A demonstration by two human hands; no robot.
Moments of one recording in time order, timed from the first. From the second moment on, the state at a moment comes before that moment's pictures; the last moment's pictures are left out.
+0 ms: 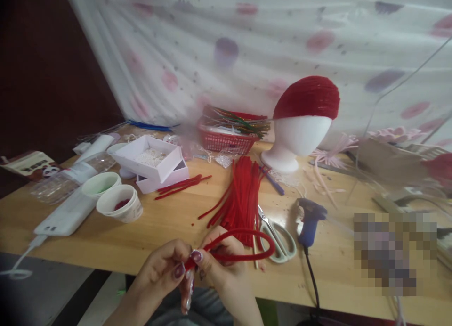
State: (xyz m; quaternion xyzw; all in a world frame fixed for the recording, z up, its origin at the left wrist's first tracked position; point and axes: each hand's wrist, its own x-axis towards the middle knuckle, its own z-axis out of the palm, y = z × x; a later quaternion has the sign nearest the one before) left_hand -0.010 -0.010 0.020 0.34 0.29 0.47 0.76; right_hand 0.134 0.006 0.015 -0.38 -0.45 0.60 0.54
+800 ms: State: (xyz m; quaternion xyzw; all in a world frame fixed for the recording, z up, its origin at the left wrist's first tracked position) left_hand -0.008 -0.011 0.024 0.41 0.39 0.50 0.65; right_hand 0.169 0.024 0.041 -0.24 -0.29 0.57 0.73
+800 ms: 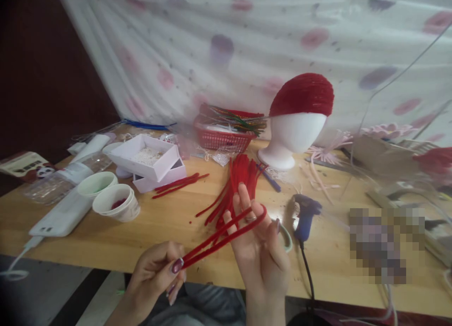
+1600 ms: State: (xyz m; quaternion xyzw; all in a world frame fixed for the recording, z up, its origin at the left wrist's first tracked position) left_hand 0.027 -0.011 0.026 0.26 0.39 0.59 0.66; right_hand 0.162 0.027 0.040 -0.16 -0.13 0.58 0.79
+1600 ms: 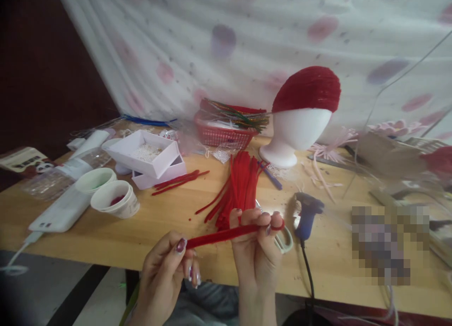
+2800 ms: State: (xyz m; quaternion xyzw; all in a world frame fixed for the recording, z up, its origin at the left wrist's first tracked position) left_hand 0.008 0.032 0.056 0.30 0.31 0.35 0.83; right_hand 0.131 0.021 0.014 -0.30 -0.28 0.61 0.67
